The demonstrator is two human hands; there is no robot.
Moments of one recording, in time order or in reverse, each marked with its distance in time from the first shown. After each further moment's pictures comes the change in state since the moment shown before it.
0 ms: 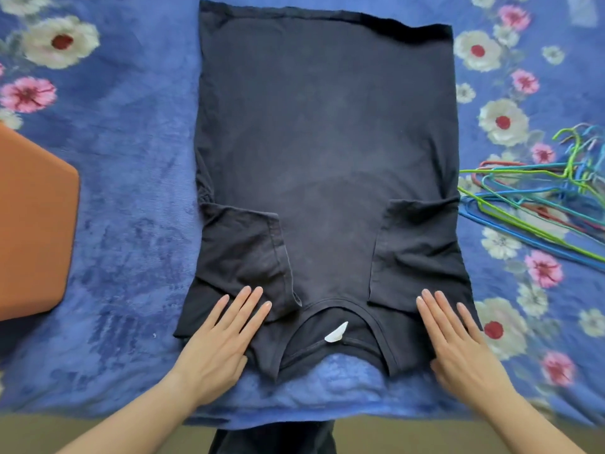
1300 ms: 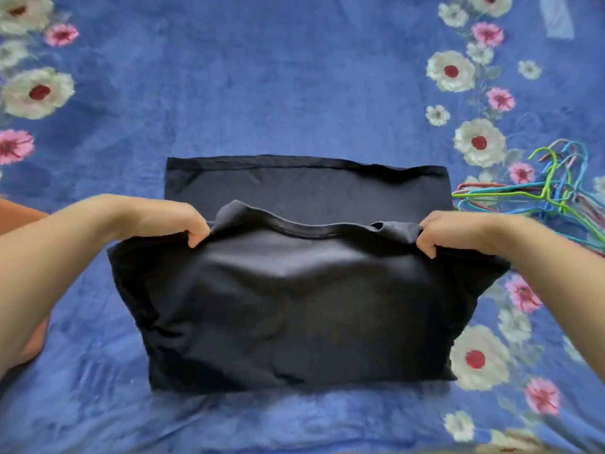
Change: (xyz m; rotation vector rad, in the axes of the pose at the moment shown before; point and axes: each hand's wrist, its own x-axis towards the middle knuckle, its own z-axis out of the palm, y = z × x) left_hand 0.161 -0.143 -0.191 -0.772 -0.736 -0.608; right_hand 0.157 0.073 -0.203 0.648 -0.461 0.386
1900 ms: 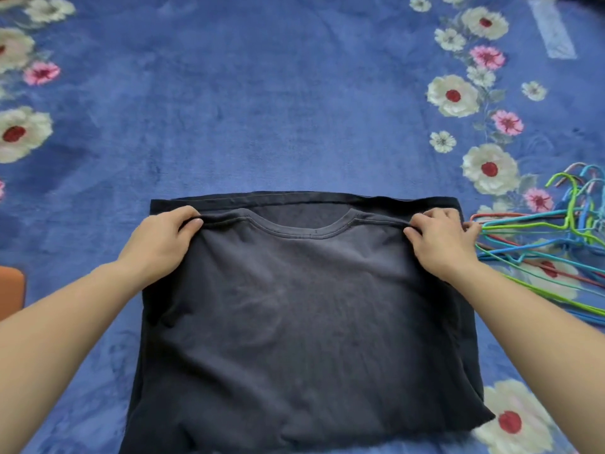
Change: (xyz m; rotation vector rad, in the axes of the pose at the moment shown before) left_hand 0.068 0.004 0.000 0.023 0.895 0.313; right_hand 0.104 0.007 0.017 -0.242 0.737 -0.057
